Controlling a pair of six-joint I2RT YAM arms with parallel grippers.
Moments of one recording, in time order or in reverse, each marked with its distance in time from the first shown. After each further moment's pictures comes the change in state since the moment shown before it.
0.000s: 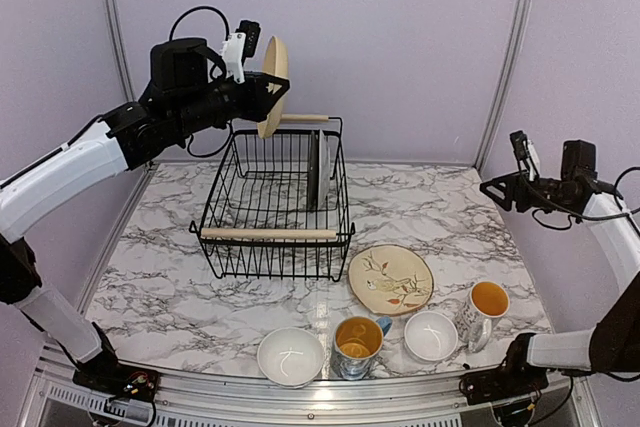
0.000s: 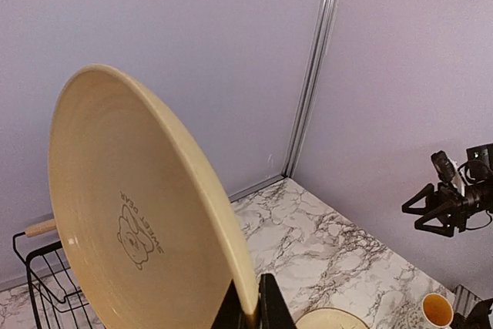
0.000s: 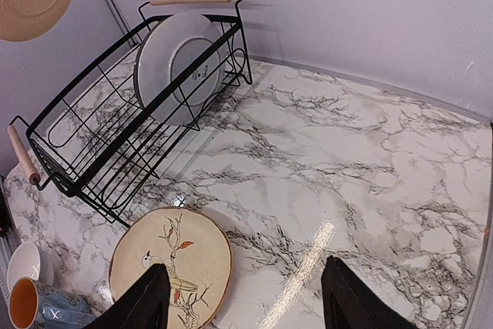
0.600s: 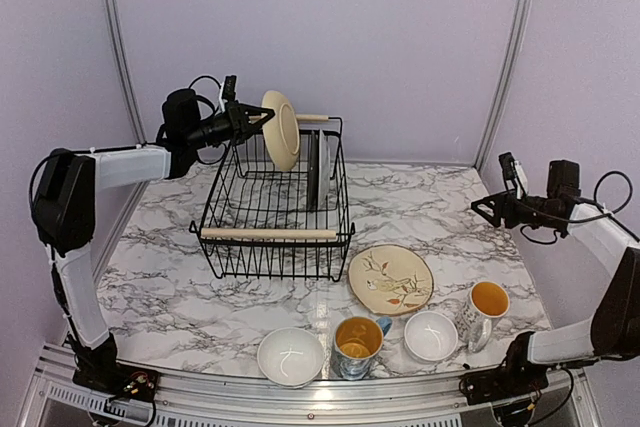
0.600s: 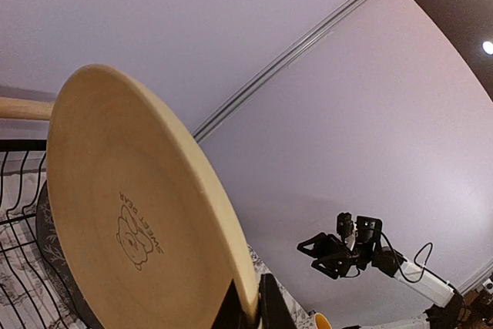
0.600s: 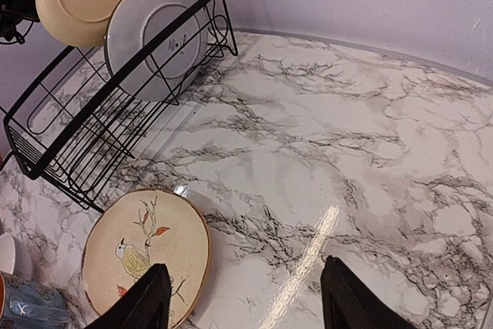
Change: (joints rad) left arm 0.467 0.372 -0.191 0.748 0.820 -0.755; right arm 0.000 0.082 -0.193 0.221 0.017 -0.001
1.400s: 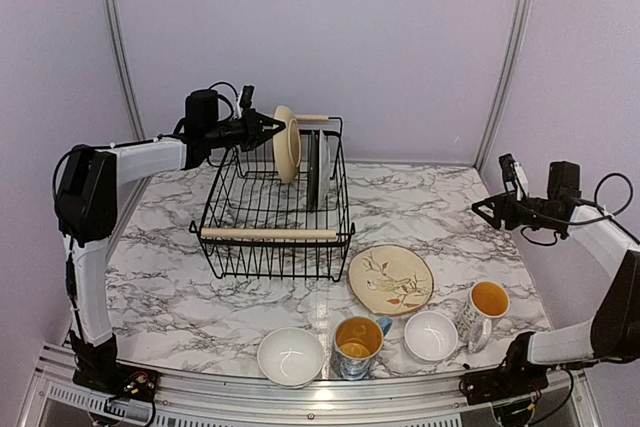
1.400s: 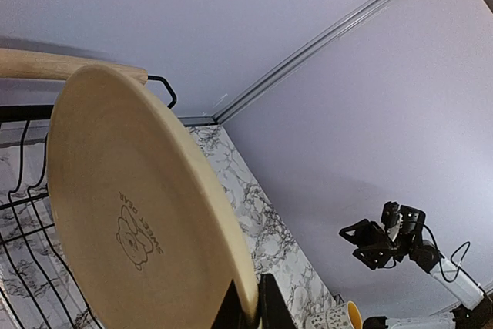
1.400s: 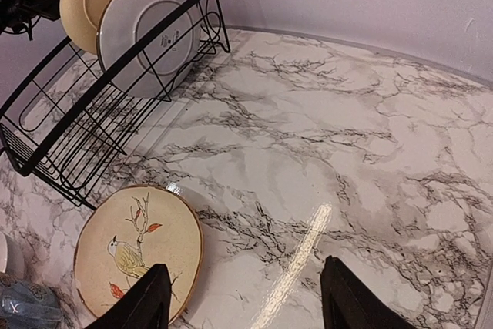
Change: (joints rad) left arm -0.009 0.166 0.204 -0.257 0.010 0.114; right arm 0.000 -0.014 -0.013 0.003 0.027 -0.012
